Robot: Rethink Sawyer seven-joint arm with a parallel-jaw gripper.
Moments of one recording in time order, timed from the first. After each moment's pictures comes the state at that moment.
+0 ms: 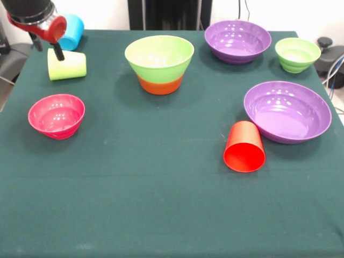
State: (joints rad) arm -0.91 -0.55 0.44 1.48 -0.62 1.01 2.06
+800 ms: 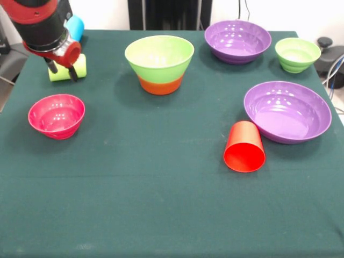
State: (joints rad) arm -0.87 -0.45 0.44 1.40 -0.62 1.01 2.06
